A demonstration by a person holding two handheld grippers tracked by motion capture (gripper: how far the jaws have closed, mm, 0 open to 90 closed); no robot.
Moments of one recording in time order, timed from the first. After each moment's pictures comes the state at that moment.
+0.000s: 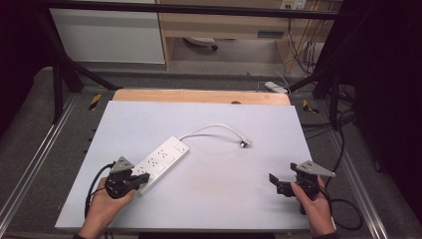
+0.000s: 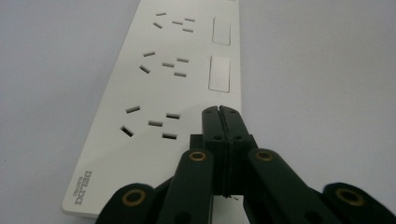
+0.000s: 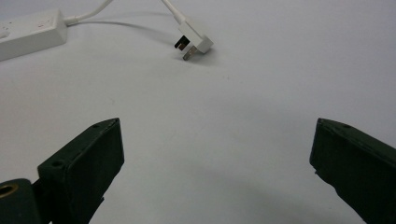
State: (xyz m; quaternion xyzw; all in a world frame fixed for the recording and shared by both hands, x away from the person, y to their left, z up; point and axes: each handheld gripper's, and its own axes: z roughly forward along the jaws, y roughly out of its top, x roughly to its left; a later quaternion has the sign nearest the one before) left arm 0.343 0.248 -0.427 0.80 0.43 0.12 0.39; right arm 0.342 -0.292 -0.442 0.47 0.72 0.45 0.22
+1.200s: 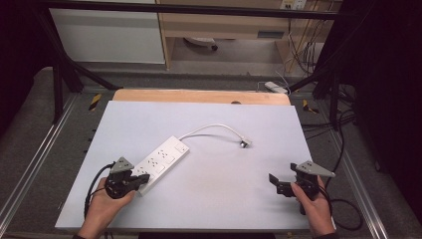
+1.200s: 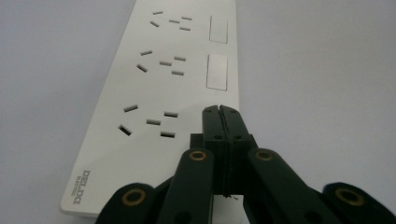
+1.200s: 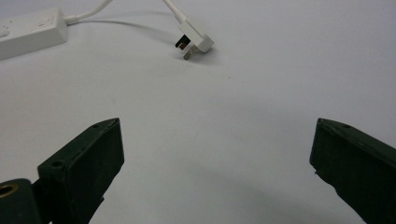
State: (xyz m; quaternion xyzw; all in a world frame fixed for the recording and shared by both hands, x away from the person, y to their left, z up) left arm 0.343 0.249 -0.428 0.81 0.43 0.12 0.39; right arm 0.342 -0.292 -0.442 0.47 0.72 0.45 0.22
